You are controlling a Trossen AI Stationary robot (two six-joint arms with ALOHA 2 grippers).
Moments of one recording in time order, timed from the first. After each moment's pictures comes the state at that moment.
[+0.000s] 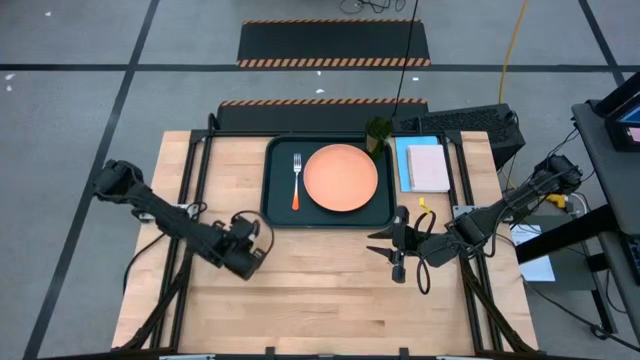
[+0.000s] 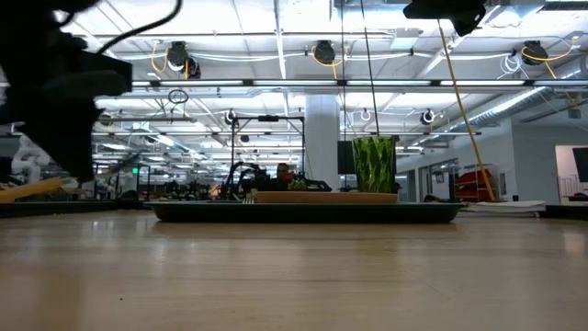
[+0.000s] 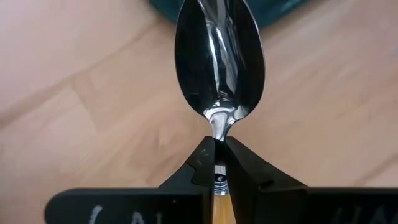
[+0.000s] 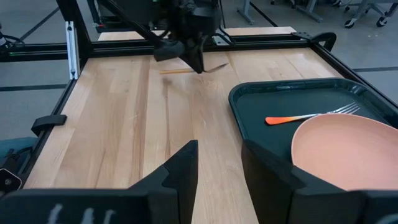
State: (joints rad) left arm -0.50 1.42 0.79 -0.89 -0.40 -1.47; right arm 0.53 1.11 0.75 -0.14 0.60 0.32
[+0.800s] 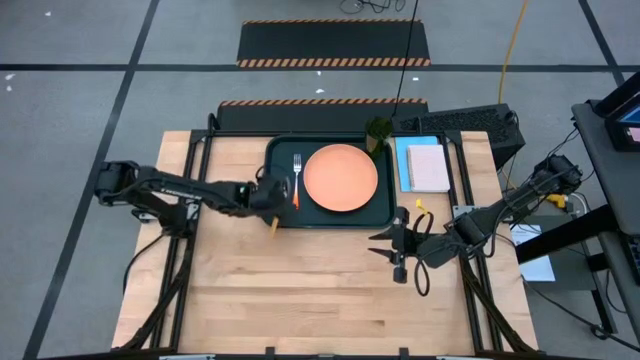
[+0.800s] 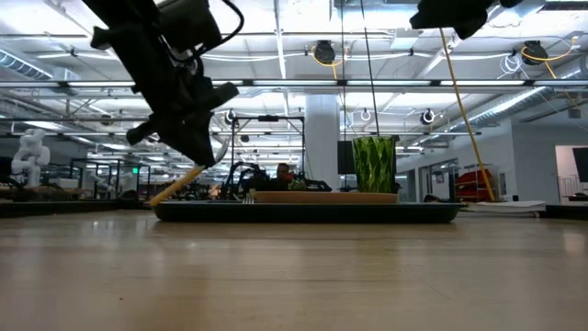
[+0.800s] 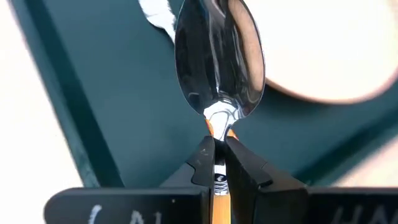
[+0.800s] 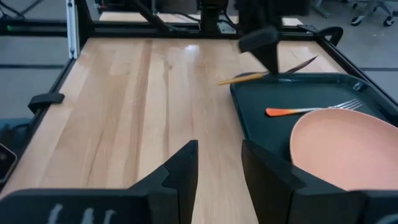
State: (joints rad) left arm 0.04 1.42 0.79 -0.39 -0.40 -0.97; right arm 0.53 1.11 0.75 -0.19 0.57 0.29
